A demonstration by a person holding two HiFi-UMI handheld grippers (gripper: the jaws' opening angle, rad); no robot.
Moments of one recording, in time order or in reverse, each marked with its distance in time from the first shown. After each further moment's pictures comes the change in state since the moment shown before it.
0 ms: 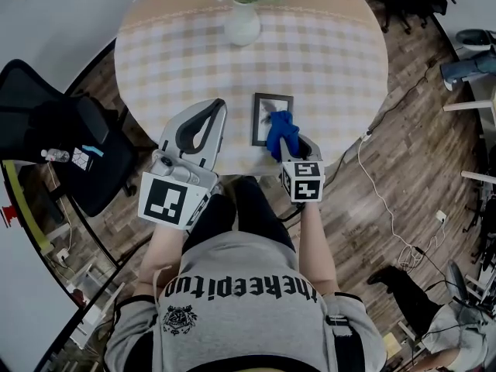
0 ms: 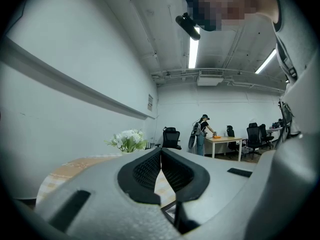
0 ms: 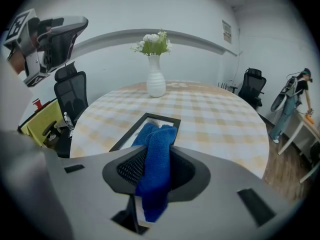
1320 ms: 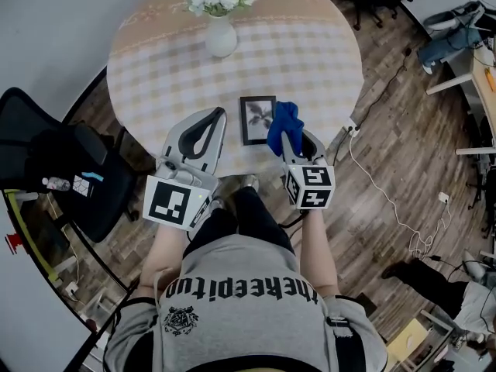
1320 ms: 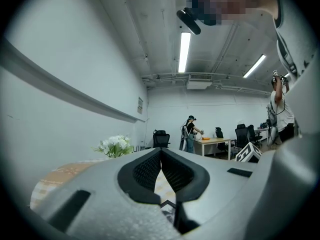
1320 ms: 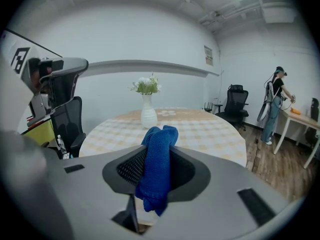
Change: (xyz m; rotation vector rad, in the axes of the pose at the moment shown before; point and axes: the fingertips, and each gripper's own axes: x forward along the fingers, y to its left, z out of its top) left arm -0.018 -0.038 0.017 0.022 -0.028 -0.118; right arm -0.087 -0.003 0.058 0.085 -0.293 -0.095
